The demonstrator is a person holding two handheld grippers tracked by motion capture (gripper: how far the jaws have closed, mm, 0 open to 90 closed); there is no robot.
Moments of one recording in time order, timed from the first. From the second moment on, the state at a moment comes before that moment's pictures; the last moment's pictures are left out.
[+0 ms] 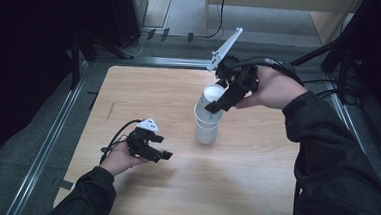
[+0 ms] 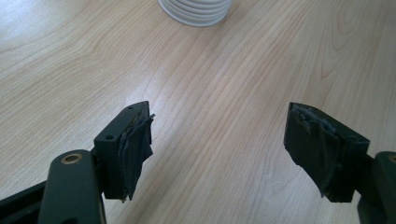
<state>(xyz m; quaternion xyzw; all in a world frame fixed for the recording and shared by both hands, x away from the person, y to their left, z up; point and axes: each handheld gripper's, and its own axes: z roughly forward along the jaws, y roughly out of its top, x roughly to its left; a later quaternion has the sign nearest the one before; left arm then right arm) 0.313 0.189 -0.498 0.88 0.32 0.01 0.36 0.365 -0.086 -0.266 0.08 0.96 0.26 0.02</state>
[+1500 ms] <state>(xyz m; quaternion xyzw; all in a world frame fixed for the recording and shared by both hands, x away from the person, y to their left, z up) 0.306 0.177 -0.479 0.86 0.22 -0.05 0.45 0.333 -0.099 -0.454 0.11 0.90 0.41 -0.09</state>
